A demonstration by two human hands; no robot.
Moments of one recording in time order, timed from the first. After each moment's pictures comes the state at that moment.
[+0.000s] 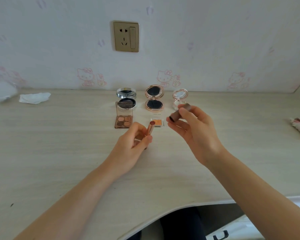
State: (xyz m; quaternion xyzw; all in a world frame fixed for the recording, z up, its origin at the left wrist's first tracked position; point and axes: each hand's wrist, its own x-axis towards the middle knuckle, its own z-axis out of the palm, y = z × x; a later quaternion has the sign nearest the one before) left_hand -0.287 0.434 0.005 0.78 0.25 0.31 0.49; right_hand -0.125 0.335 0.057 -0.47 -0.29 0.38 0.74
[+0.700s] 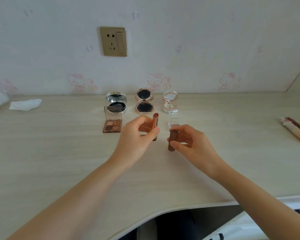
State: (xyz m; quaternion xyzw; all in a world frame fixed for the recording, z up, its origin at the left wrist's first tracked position) left_hand -0.227 0.413 0.034 0.77 0.28 0.38 0.44; right_hand -0.090 0.295 0.028 -0.66 -0.48 0.23 0.53
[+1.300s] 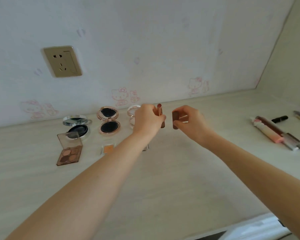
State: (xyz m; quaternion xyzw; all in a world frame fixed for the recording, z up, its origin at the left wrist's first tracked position) left_hand -0.039 0.424 0.064 0.81 0.37 0.30 0.33; right_hand 0.062 0.319 0.047 -0.76 -0.41 0.10 0.49
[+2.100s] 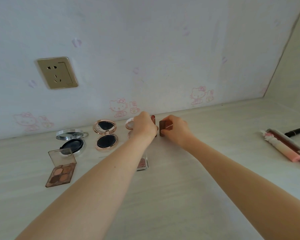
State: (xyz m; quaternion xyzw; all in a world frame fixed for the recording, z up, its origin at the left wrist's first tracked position) left_hand 0.007 0.483 0.047 0.81 0.47 0.20 0.28; right_hand 0.095 0.401 0.017 -0.79 -0.40 0.13 0.45
